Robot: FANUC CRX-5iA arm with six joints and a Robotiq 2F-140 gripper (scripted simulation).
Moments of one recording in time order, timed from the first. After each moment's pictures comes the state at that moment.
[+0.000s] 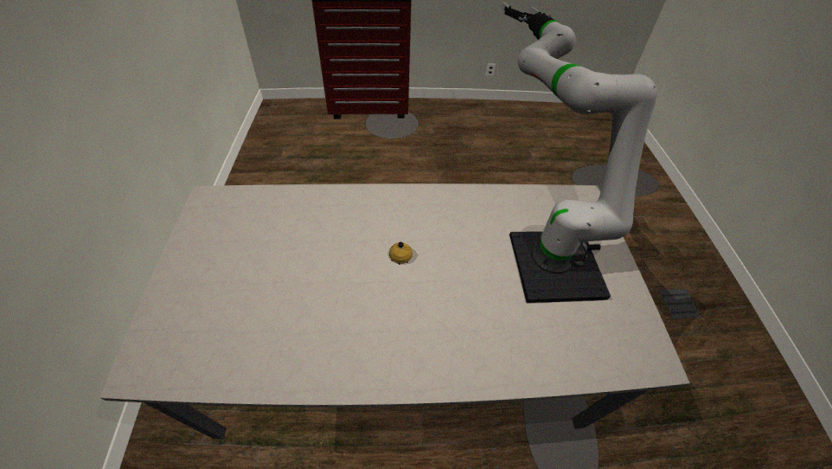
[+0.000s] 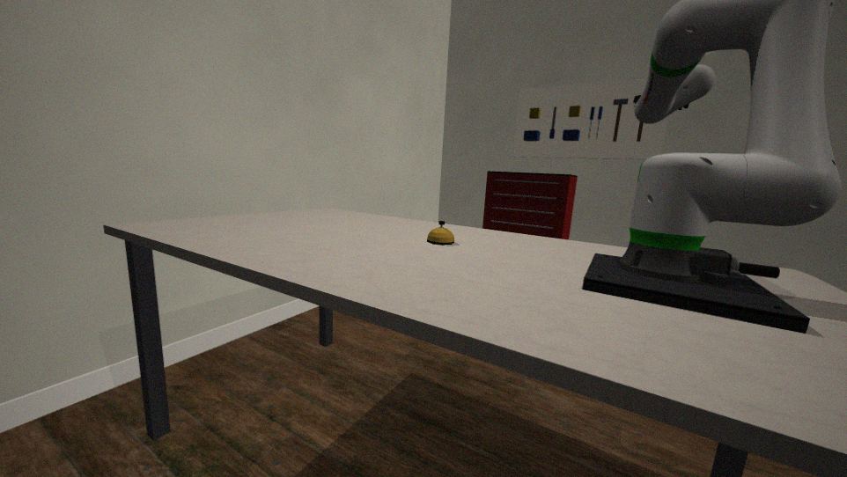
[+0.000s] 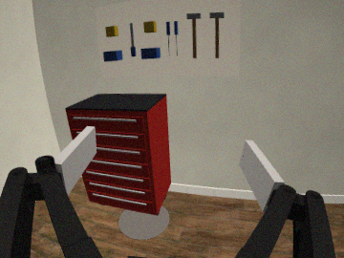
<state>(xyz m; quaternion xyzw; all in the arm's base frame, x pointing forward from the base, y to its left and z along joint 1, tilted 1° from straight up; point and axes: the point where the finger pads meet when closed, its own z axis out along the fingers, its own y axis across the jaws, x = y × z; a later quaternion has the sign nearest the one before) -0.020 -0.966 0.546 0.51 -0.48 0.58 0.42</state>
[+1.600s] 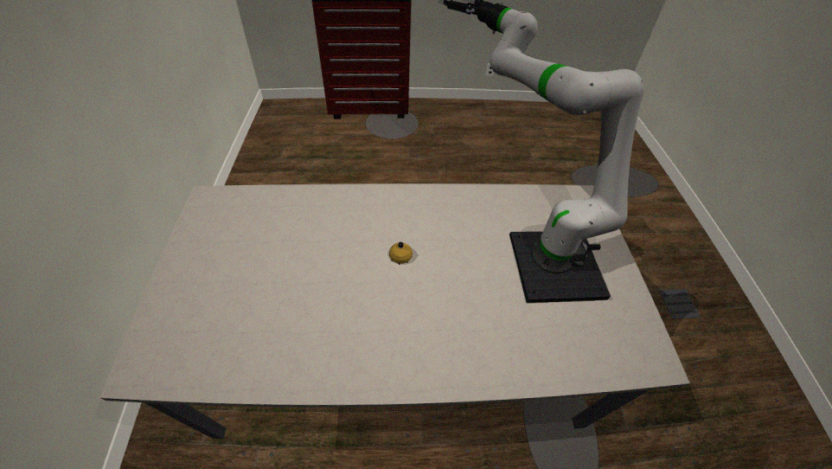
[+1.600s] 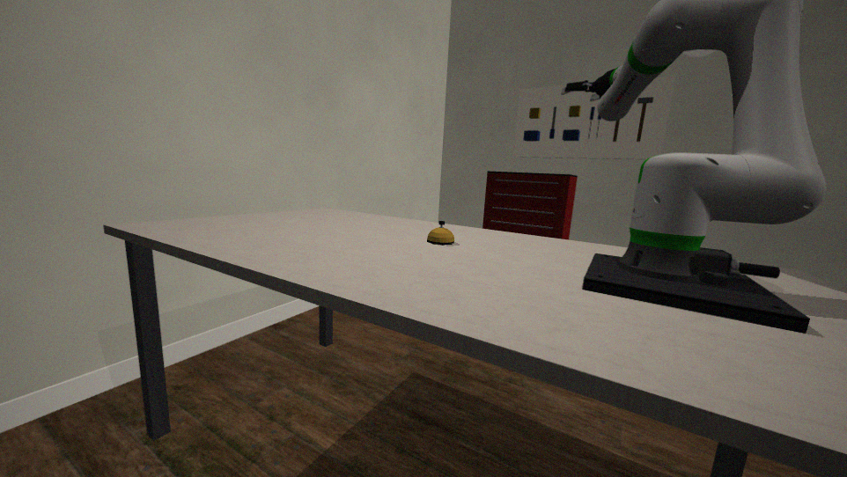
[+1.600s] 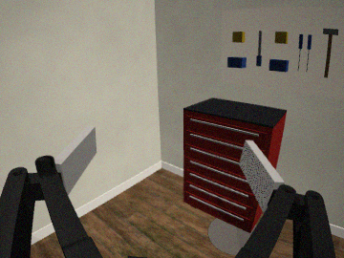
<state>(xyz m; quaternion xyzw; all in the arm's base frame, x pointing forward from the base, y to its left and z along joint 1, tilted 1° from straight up) 0.289 -0.894 0.594 0.60 -0.35 0.66 0.29</state>
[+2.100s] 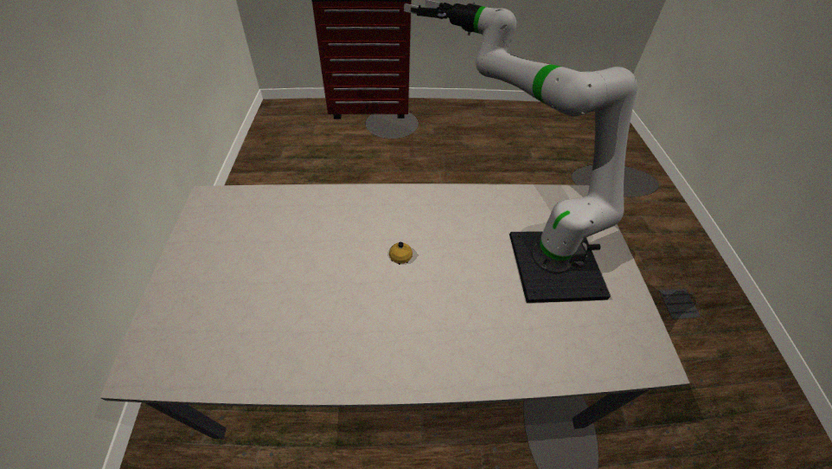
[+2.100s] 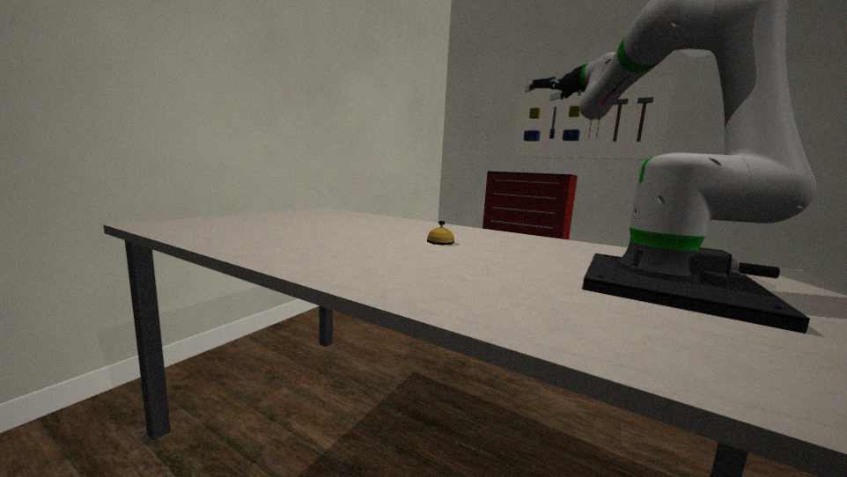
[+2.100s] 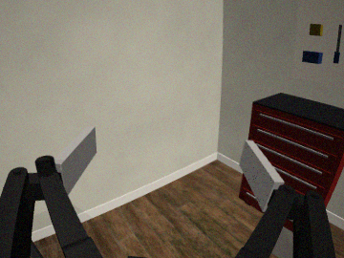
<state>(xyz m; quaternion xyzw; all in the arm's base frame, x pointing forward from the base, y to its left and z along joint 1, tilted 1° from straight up) 0.444 -0.809 0.589 0.66 -0.28 0.67 0.20</state>
